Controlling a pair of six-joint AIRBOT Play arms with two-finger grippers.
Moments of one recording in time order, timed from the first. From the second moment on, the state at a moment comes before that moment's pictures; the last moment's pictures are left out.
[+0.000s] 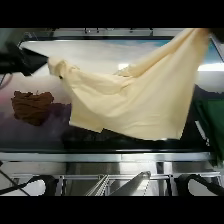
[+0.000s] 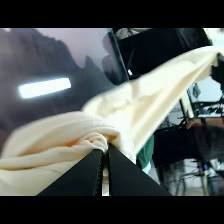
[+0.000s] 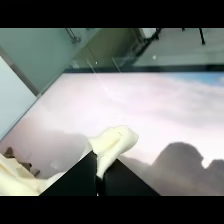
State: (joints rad) left arm 0.32 -1.40 1.33 0.26 -1.47 -1.10; right arm -0.28 -1.24 1.39 -0.33 1.05 0.84
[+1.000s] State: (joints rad) left arm 0.39 -1.62 1.12 0.75 -1.51 -1.15; right arm -0.58 -1.35 0.92 -0.81 1.33 1.07
